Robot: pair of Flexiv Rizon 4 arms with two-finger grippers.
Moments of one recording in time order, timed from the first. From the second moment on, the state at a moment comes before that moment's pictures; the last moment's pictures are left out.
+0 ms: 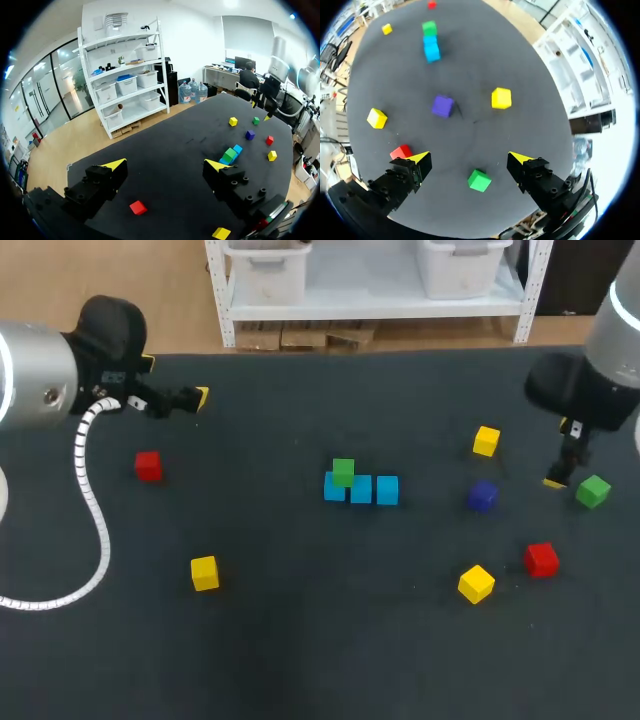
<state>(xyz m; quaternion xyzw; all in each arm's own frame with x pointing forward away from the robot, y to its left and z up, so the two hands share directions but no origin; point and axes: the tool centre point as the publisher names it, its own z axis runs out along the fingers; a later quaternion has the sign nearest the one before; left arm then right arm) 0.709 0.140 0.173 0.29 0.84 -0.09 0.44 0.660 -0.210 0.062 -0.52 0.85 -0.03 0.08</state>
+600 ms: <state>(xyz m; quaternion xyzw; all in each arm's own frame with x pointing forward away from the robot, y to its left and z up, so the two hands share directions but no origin) 0.709 0.140 0.173 0.29 0.84 -0.10 0.44 0.650 -0.252 0.036 -0.41 0.91 0.01 0.04</state>
